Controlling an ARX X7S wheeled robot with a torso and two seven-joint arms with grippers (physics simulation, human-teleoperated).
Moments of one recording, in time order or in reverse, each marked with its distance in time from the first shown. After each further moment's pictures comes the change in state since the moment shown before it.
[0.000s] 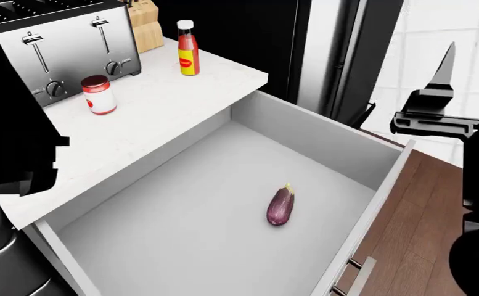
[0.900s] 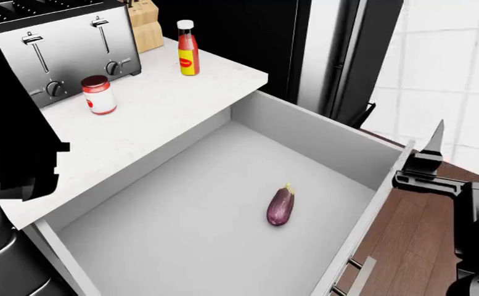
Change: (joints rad) left arm 0.004 -0.011 0.027 0.000 0.023 0.003 0.000; right arm -0.323 -0.023 0.131 0.109 0.021 -0.208 -0.003
